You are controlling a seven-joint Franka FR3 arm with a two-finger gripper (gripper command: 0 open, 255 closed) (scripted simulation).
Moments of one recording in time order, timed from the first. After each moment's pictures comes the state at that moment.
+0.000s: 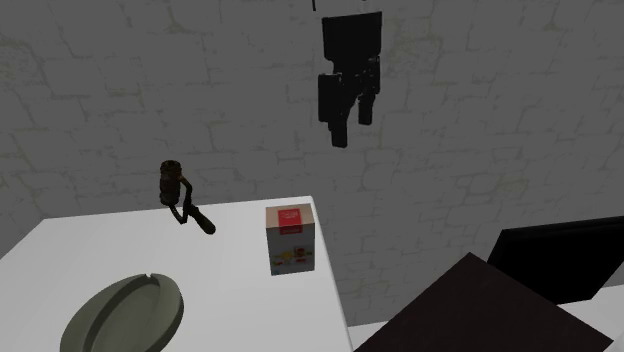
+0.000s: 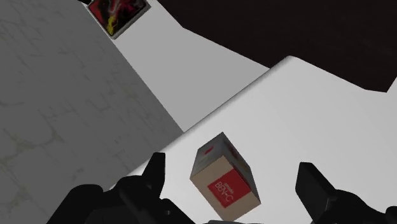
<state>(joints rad) 0.08 -0.46 -0.02 -2.46 -0.09 1.95 -0.27</state>
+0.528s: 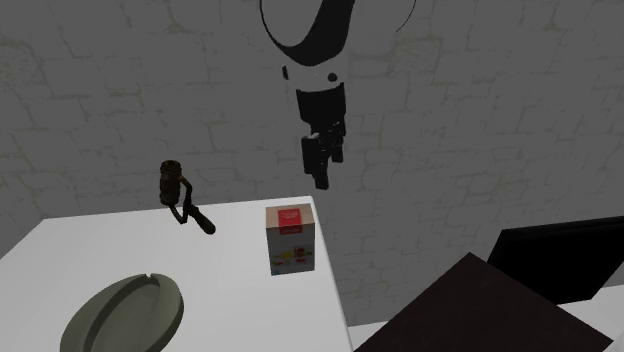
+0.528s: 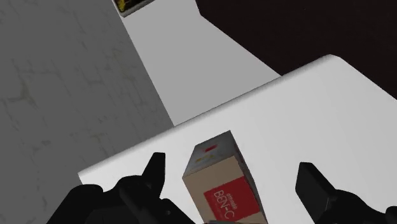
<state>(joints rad) 0.11 -0.19 -0.03 -2.46 -0.15 2.19 -0.41</state>
